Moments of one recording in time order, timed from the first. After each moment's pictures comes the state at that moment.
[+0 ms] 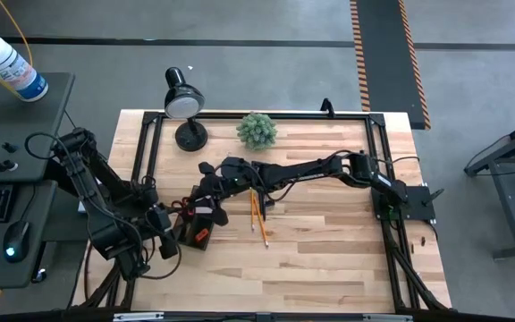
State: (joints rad) left arm -0.94 1.31 1.00 -1.30 -1.02 -1.40; right arm 0.01 2.28 1.88 0.26 -0.34 -0.03
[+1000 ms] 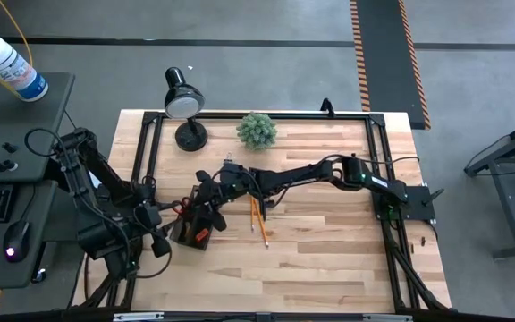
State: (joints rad) left arm -0.99 1.31 1.13 -1.52 -1.07 -1.52; right arm 0.02 2.37 1.88 0.41 -0.41 0.07
